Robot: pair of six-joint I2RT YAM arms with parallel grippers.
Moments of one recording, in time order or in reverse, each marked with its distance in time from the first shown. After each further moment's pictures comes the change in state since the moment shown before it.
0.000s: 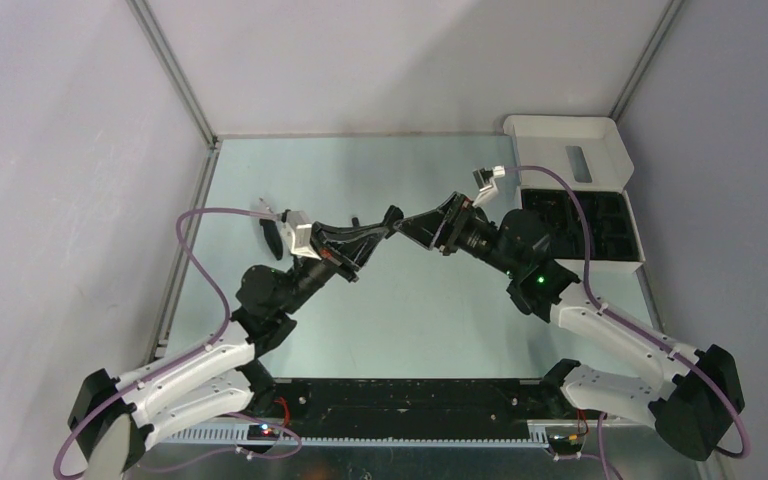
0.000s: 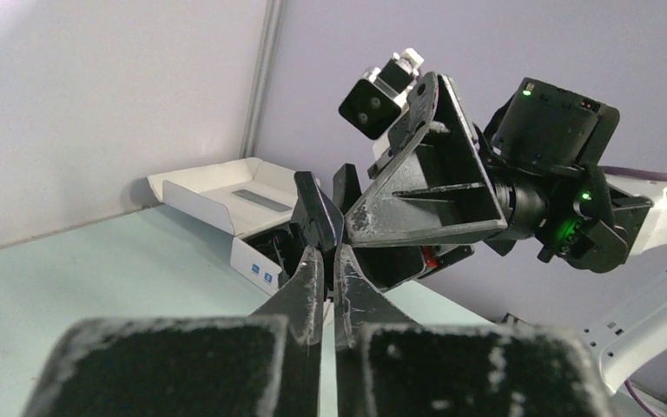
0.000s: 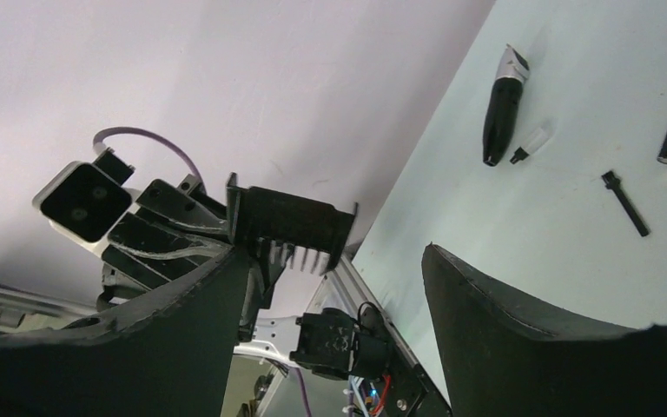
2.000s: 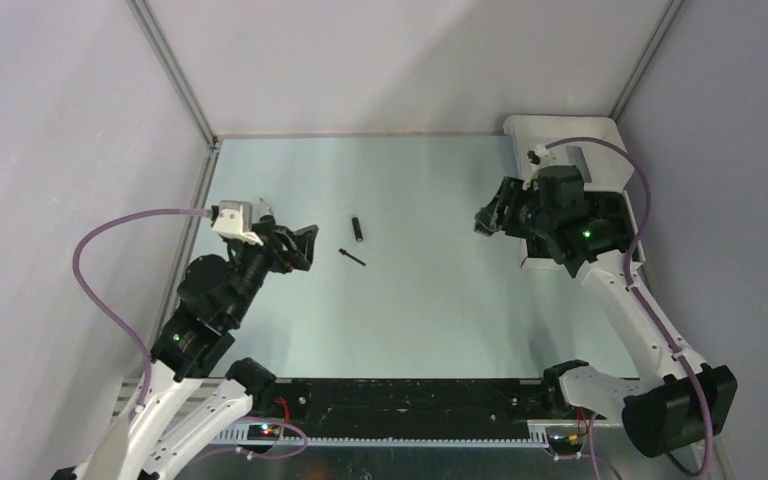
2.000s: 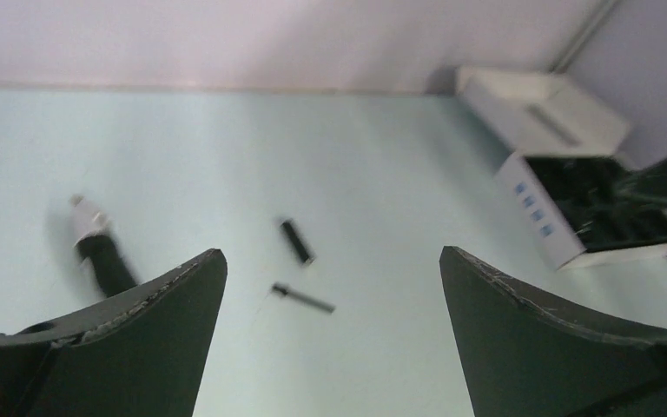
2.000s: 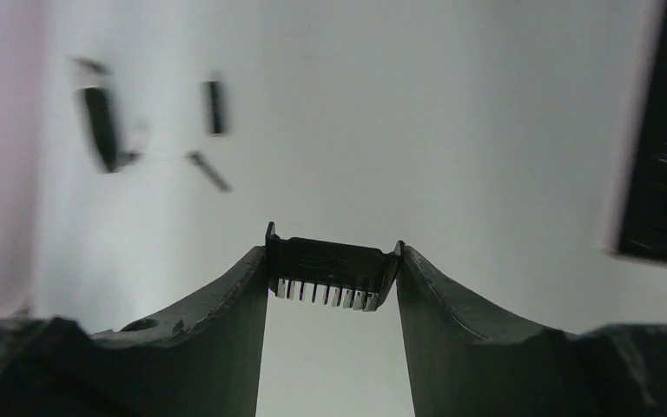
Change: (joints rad) left arm 0.230 -0.322 0.296 -1.041 -0.344 0.106; right arm -0.405 0.055 0.285 -0.824 0.089 -0.503
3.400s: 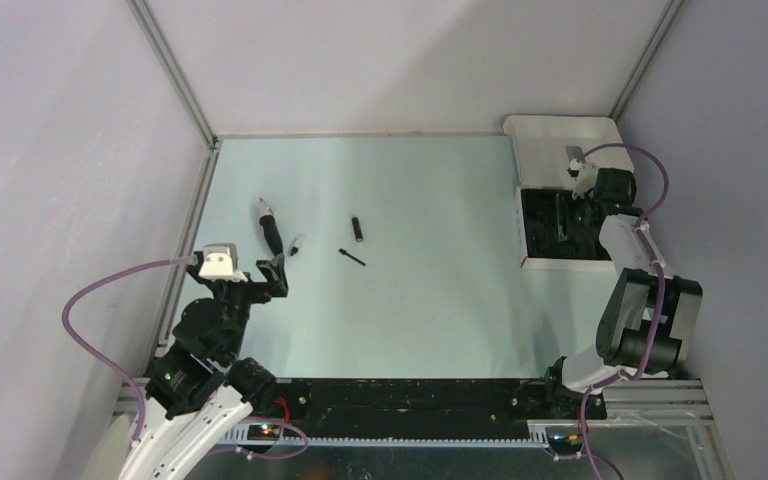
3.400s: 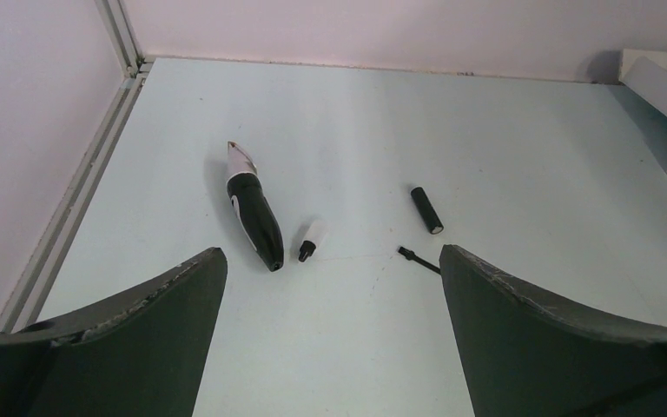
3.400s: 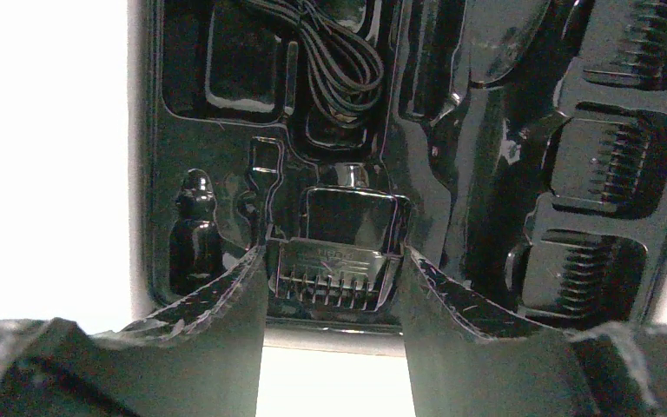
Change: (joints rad) left arm -0.037 -0.319 -0.194 -0.182 -0.336 0.132; right arm -0.543 0.384 -0.037 0.077 0.037 -0.758
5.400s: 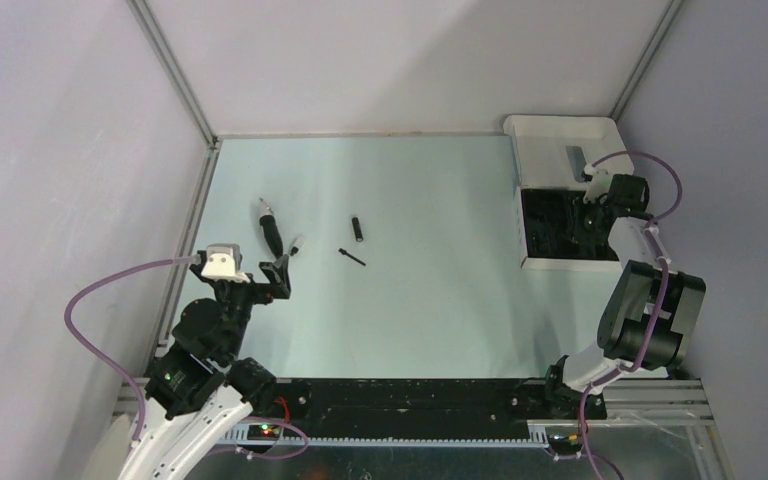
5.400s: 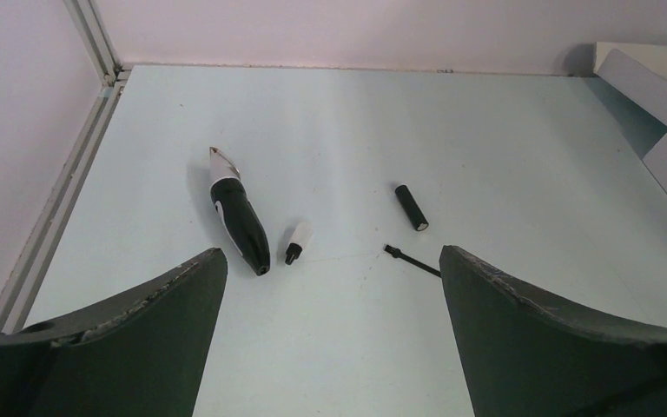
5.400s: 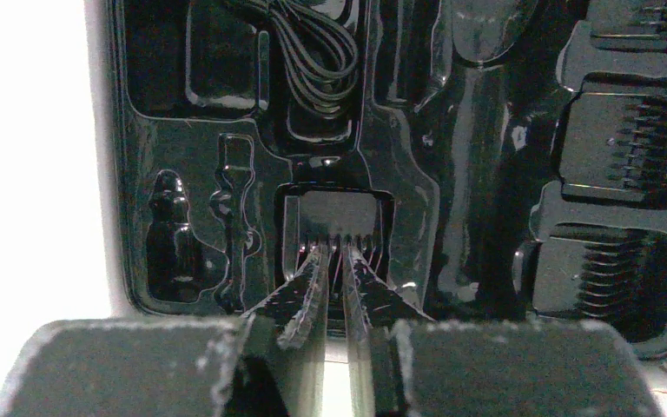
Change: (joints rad) left arm -0.002 -0.002 0.000 0.006 0.047 0.010; right arm -0.095 0.042 -0.020 0.032 -0.122 0.020
